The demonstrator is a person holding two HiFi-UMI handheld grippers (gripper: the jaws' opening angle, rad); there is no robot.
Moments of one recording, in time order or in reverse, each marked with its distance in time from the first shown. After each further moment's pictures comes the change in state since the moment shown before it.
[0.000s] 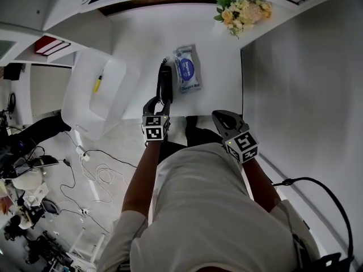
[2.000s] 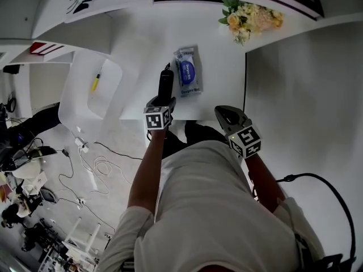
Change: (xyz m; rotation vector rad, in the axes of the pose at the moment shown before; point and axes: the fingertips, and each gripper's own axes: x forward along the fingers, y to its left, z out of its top) left arm 0.067 0.004 -0.020 -0.209 0.185 -0.005; right arm 0.030 -0.061 0.002 0.018 0.041 0.066
